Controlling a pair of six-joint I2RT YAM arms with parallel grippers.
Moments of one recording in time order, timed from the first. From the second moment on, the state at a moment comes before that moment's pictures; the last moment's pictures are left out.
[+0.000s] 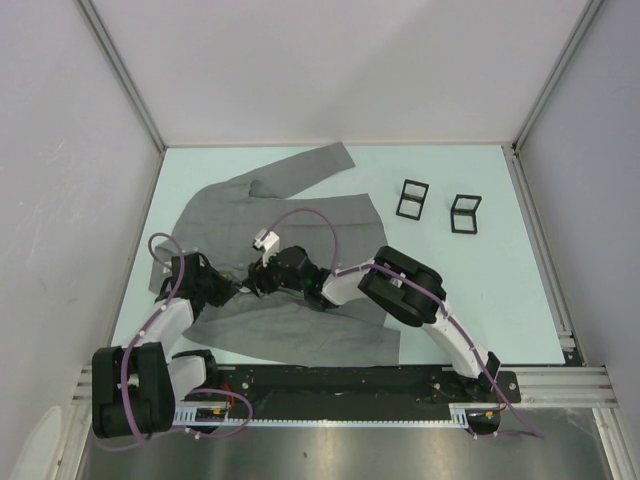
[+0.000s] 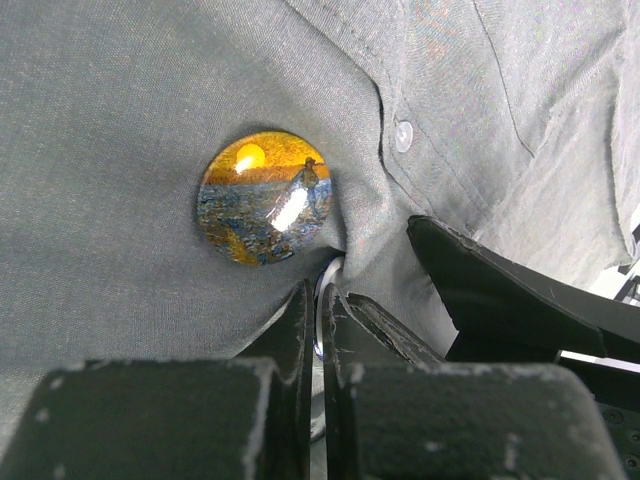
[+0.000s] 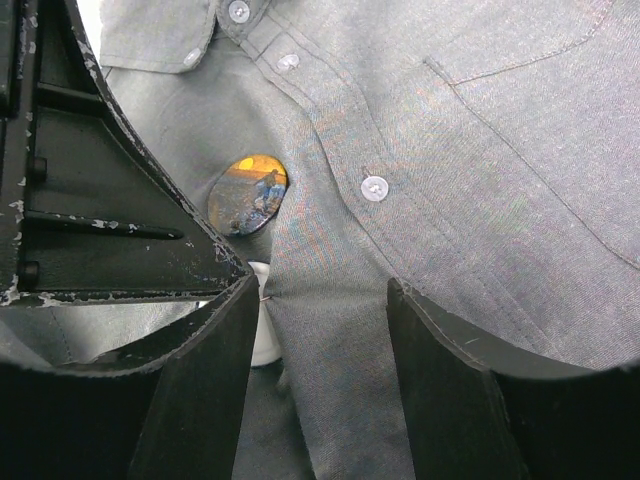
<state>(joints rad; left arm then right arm) 0.11 1.09 0.33 -0.14 0.22 -0.89 1.07 2.31 1.32 0.70 -0.09 0.25</state>
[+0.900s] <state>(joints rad) 0.05 1.02 0.31 -0.15 0.19 -0.83 1.10 2.29 1.23 0.78 0.01 0.28</state>
